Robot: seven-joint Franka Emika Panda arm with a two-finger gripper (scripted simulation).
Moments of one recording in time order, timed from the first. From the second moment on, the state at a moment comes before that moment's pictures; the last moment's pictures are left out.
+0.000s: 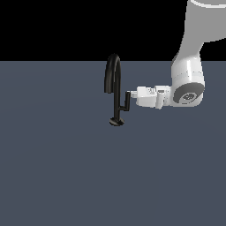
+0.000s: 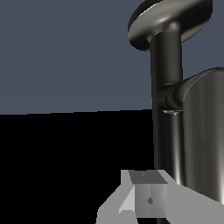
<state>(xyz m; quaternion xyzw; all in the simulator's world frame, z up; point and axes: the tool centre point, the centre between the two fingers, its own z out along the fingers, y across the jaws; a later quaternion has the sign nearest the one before) 0.107 -0.072 0.145 -0.44 0.55 0.46 0.54</state>
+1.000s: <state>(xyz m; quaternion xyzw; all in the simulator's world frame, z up) 0.070 -0.064 0.160 -0.44 0.55 0.46 0.54</state>
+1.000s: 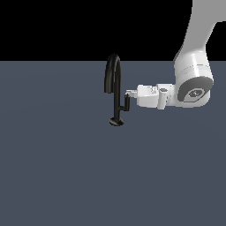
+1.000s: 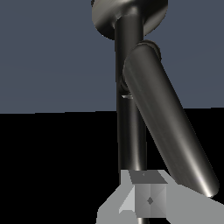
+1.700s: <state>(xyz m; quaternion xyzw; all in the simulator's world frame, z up) 0.031 -0.056 0.151 -0.45 0.55 0.45 0.54</state>
